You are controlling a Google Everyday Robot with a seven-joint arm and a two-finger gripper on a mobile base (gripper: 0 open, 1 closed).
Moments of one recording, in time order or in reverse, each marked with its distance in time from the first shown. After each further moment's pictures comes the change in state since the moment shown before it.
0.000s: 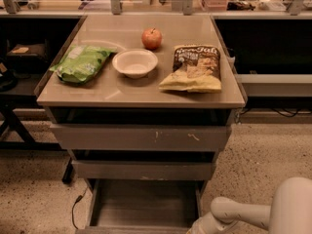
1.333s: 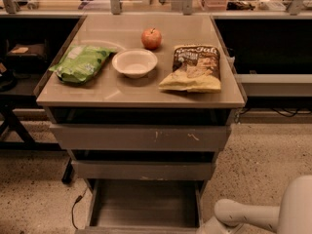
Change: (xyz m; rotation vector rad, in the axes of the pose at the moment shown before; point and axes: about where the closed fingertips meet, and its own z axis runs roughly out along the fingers) arm 0.011 0.056 -0.022 -0.095 0.045 0.049
